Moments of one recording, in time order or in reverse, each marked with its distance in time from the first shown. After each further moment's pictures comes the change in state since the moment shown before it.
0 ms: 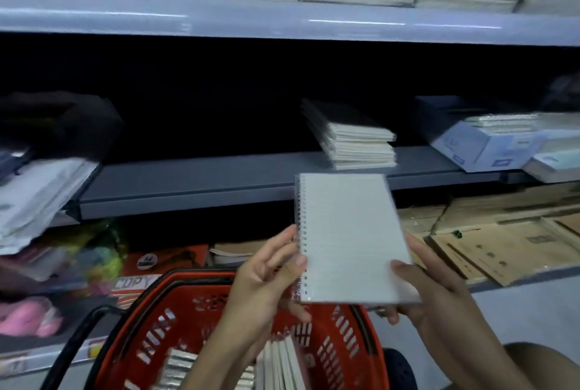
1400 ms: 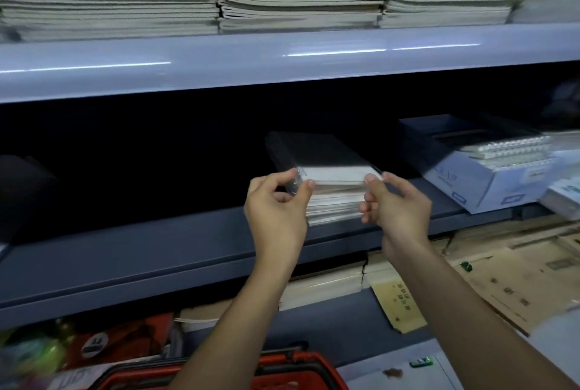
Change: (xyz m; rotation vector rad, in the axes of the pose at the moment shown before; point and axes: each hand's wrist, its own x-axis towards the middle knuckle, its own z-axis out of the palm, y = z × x) left_hand 0.227 0.040 0.097 0.600 0.450 0.556; right_hand 0.230 -0.082 0.020 0.107 0.337 -0.245
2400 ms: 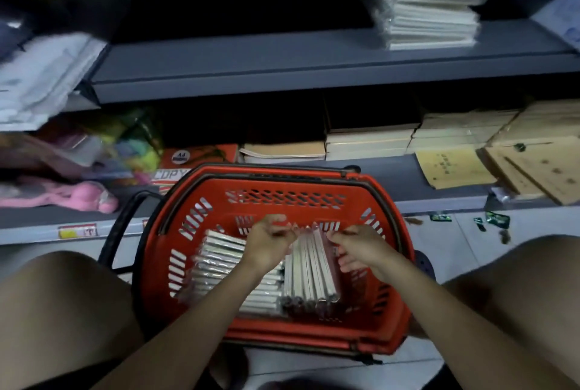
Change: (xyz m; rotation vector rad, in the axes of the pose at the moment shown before) left_hand -0.217 -0.174 -0.201 0.128 -0.279 -0.859; right_hand -0.200 0.222 -0.093 -0.880 -0.557 0.720
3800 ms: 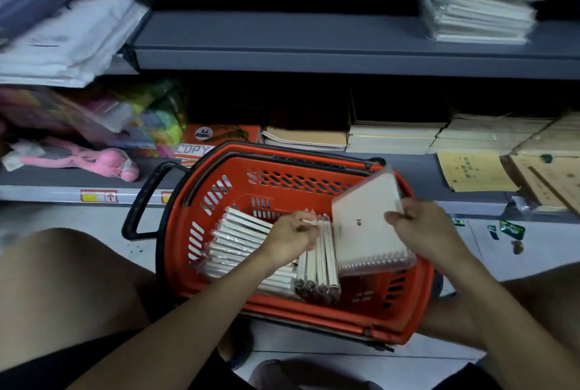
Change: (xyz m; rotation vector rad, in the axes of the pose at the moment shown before) left_hand -0.006 -0.028 -0.009 0.099 -0.179 -0.021; right_hand -0.038 -0.015 -0.039 -0.598 0.362 -0.301
